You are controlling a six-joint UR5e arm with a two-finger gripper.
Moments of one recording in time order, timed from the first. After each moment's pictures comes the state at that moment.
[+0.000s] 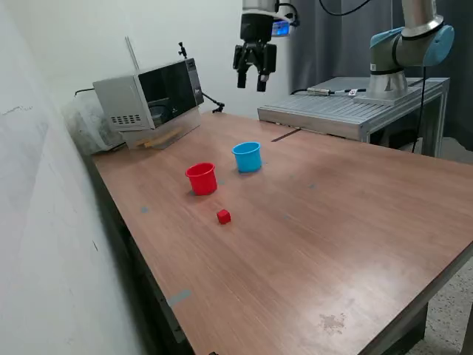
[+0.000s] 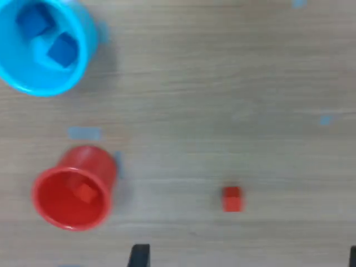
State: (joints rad) arm -0.04 -1.24 1.56 -2.22 -1.61 3.13
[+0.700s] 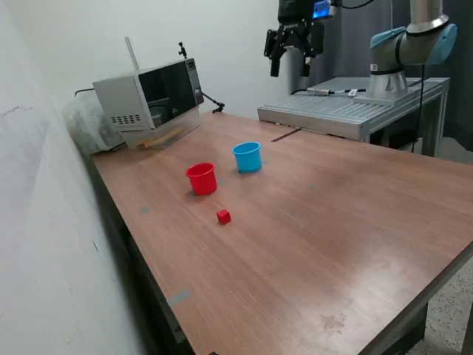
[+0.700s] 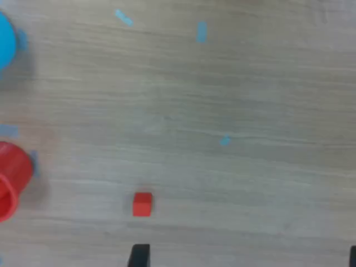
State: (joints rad) arm 0.08 -1.29 1.60 -2.22 -1.58 3.14
